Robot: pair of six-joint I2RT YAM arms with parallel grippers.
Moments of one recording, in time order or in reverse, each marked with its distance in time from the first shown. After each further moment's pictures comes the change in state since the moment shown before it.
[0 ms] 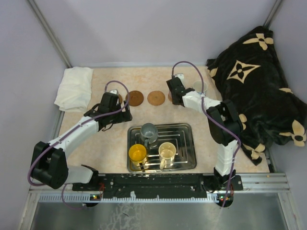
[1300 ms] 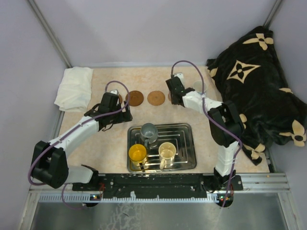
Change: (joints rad) left arm 0.000 0.006 0.000 -0.001 0.006 -0.001; right arm 0.018 -0.027 0.000 -0.008 -0.009 0.014
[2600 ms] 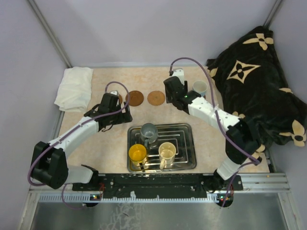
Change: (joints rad) left arm 0.000 -0.004 -0.007 -0.014 0.007 -0.011; right arm 0.111 -0.240 -0.053 -0.047 0.108 0.024
